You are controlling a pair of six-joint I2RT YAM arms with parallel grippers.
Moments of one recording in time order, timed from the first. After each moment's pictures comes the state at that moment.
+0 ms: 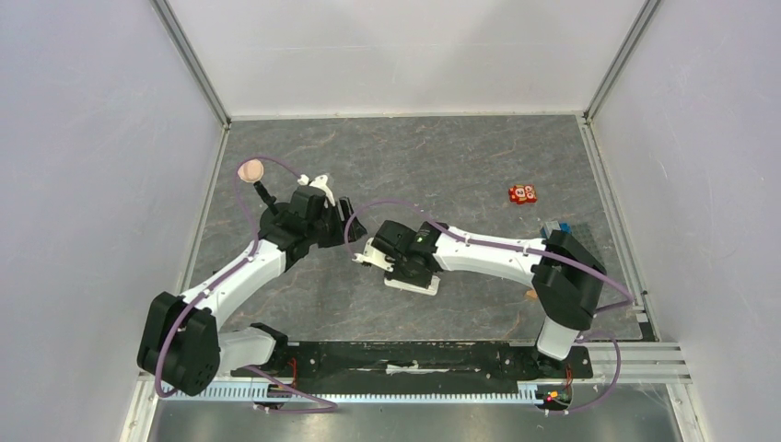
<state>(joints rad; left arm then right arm) -0.43 1.21 0.72 -0.24 0.12 -0.57 1.06 1.73 1.24 -0.79 0.13 -0.27</state>
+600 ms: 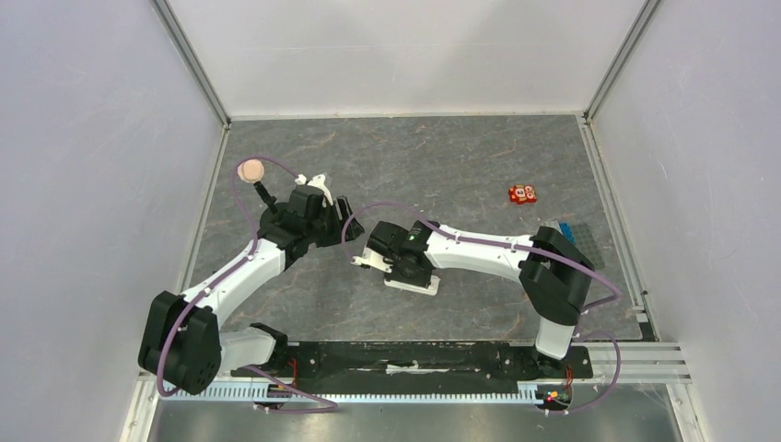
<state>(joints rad) -0.40 1.22 0.72 -0.24 0.10 -0.57 1.06 1.81 1.29 -0.86 0.16 -0.29</state>
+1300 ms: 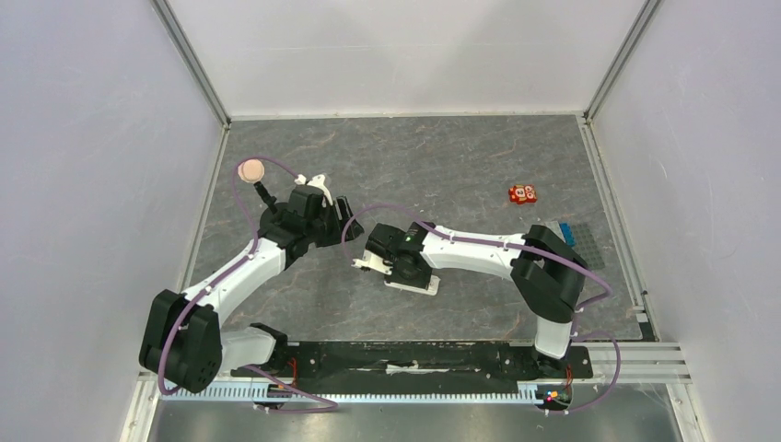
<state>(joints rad) -0.40 1.23 0.72 -0.24 0.11 -0.57 1.06 1.84 1.29 -0.86 0.16 -0.29</state>
